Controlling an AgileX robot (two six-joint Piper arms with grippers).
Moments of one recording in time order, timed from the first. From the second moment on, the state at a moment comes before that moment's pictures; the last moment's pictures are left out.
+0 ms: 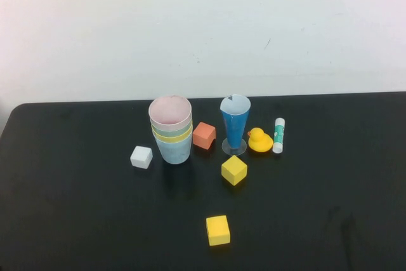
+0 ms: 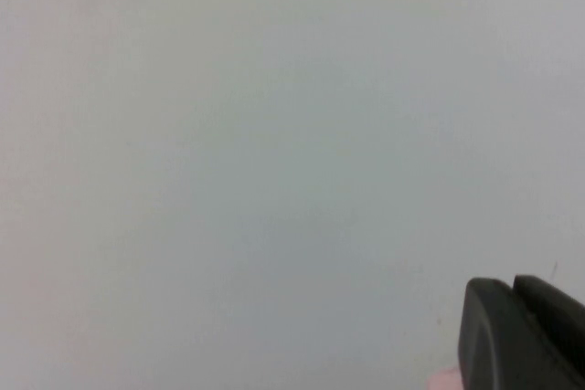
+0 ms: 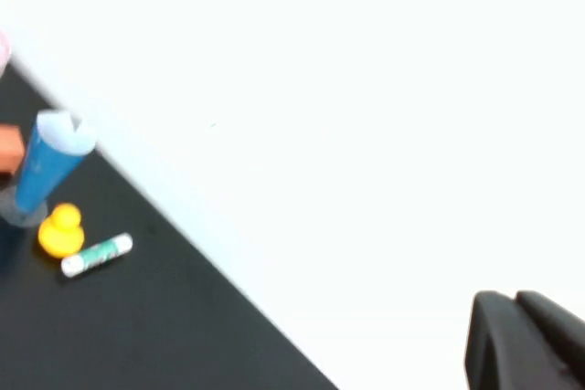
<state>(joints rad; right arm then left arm) 0.55 0.62 -1.00 -0.41 0.81 -0.32 -0.26 0.25 -0.22 -0.32 -0.16 0.30</state>
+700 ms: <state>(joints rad) 0.55 0.20 -0.65 -0.21 0.78 -0.15 -0.26 0.25 -0.22 -0.32 0.14 0.31</state>
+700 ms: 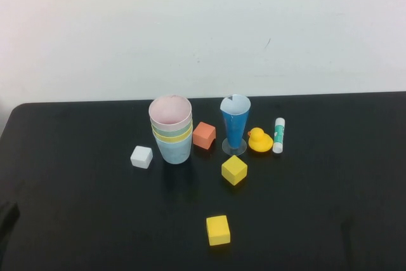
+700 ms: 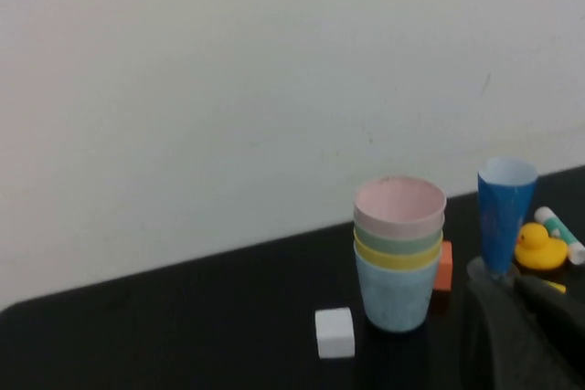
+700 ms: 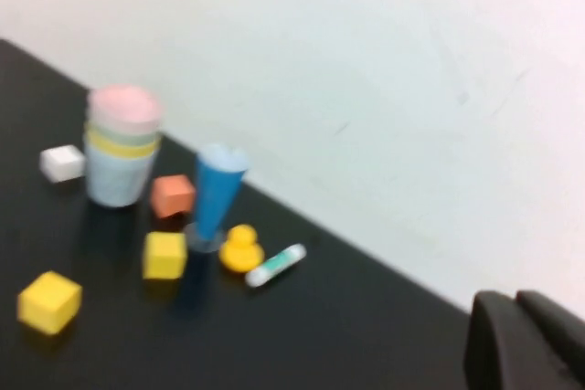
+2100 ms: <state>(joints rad) 0.07 -0.01 0.03 -0.26 0.33 -0.19 -0.26 0.25 -0.22 -0.32 0.20 0.31</state>
